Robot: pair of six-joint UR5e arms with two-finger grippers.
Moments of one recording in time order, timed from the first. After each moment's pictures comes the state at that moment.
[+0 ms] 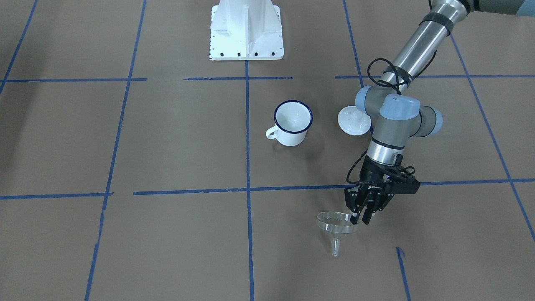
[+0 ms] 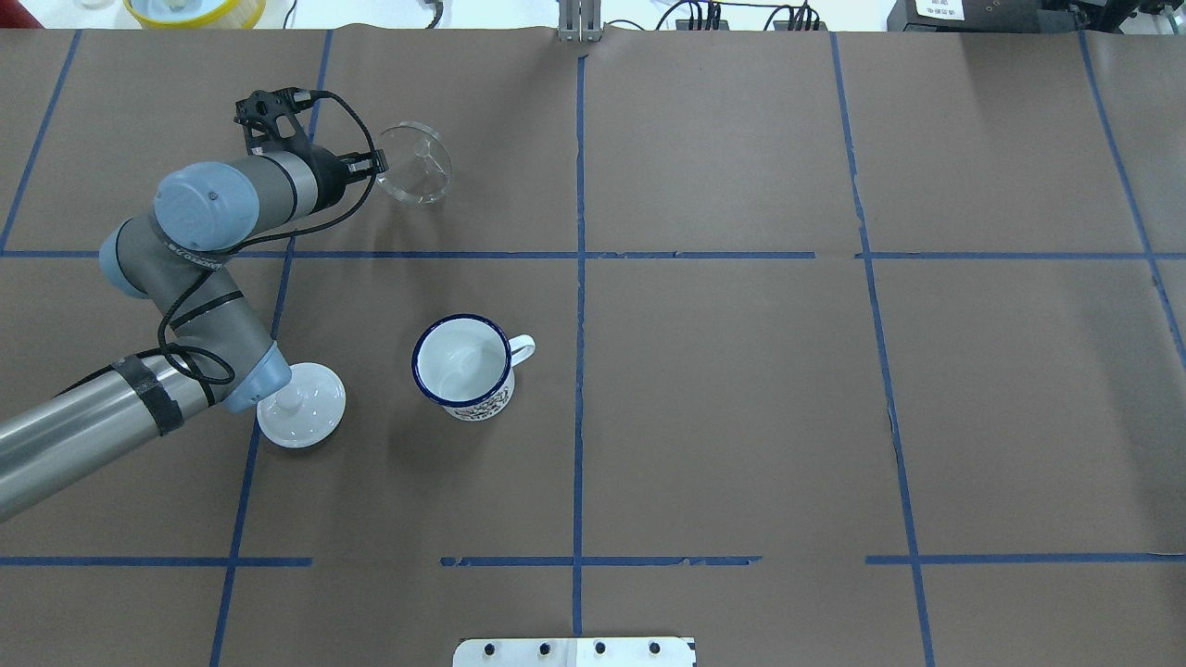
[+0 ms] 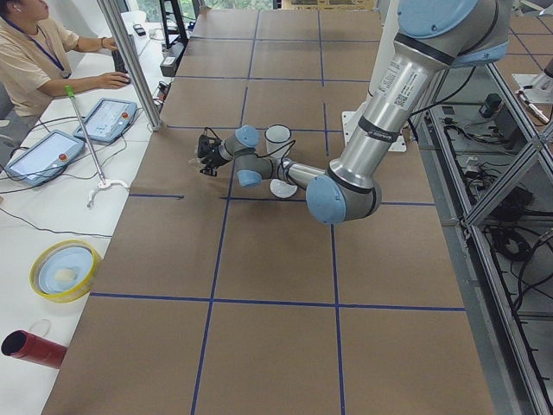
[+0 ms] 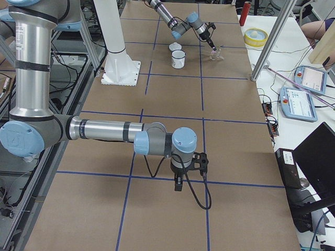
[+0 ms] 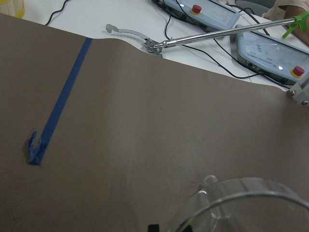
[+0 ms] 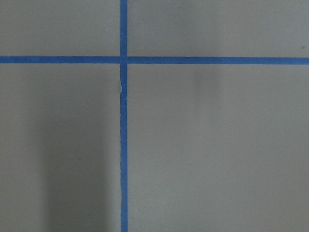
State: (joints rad) left arm -0.76 -2.12 -1.17 -2.63 -1.51 -1.27; right arm 1.57 -1.68 1.66 -1.57 2.29 0.01
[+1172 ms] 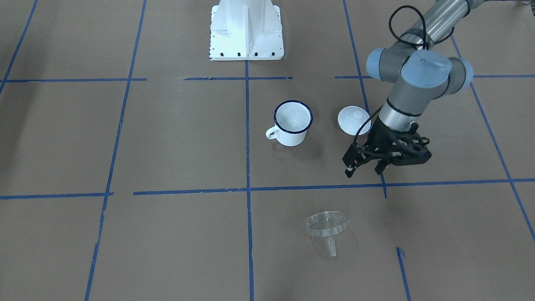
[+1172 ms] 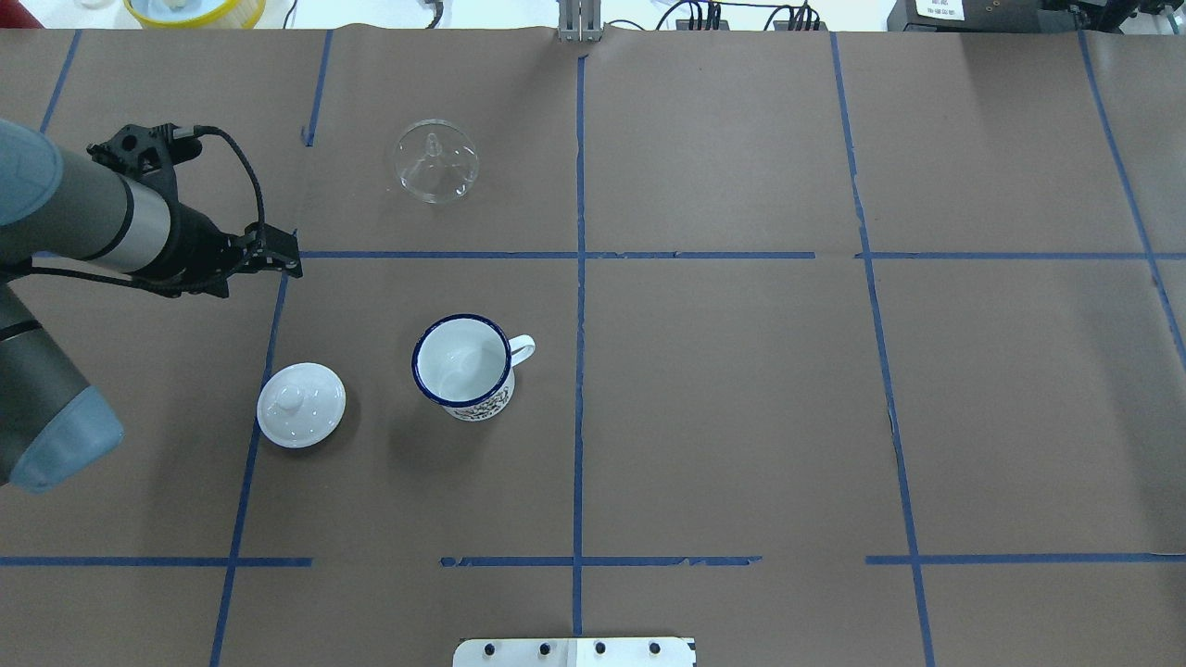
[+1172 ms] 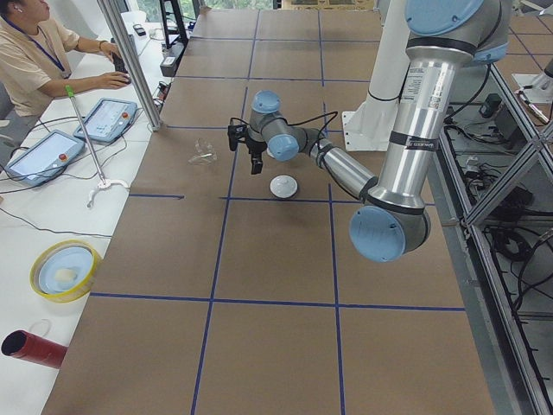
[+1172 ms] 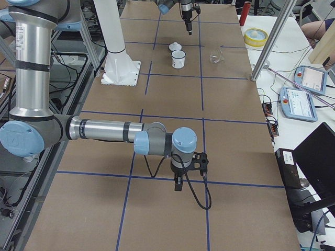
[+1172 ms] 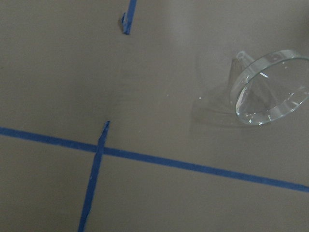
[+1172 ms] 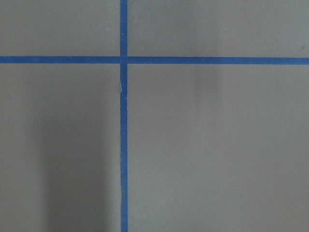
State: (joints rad) left arm -0.81 -1.76 -1.92 -1.91 -2.05 -1.28; right arm 1.57 -1.68 1.66 -1.57 2.29 0.01
